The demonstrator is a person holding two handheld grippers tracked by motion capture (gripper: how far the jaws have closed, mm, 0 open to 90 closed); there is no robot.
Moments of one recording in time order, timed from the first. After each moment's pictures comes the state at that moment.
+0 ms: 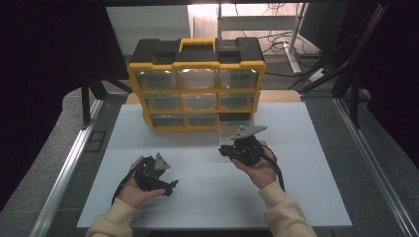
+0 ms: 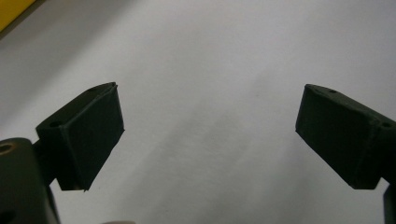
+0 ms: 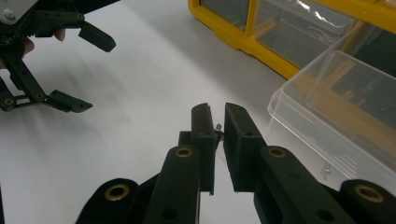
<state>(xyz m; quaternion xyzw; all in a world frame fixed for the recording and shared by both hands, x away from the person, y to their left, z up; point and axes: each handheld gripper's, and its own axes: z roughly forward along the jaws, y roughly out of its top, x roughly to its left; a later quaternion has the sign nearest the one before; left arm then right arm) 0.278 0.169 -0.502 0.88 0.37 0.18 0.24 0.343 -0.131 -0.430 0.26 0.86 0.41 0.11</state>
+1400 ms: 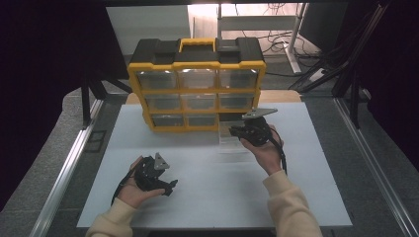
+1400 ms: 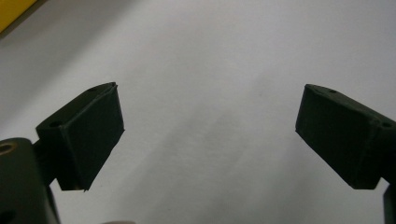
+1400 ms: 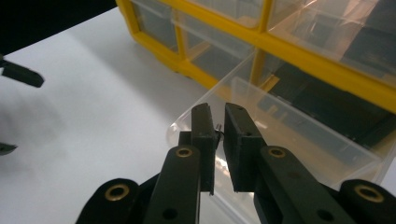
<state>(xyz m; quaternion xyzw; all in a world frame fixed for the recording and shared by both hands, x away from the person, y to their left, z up) 0.278 0.171 -0.502 0.88 0.38 0.18 0.24 0.396 -0.153 -0.421 0.32 0.84 0.43 0.14</state>
